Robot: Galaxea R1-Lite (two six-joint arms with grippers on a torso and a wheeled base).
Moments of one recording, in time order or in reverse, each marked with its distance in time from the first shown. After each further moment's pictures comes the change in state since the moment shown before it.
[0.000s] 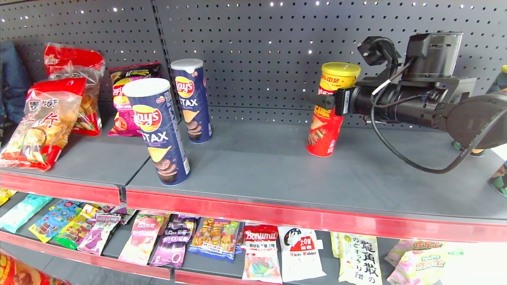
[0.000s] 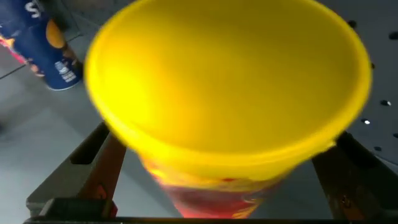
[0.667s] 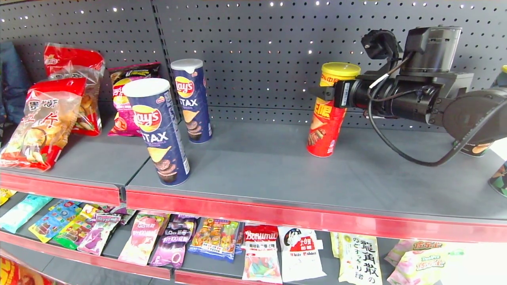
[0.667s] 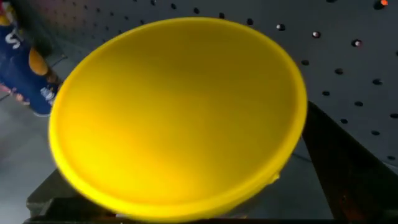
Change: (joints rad) left arm 0.000 -0.013 0.024 0.000 0.000 0.001; right arm 0.010 0.015 -0.041 -0.002 -0.084 0.067
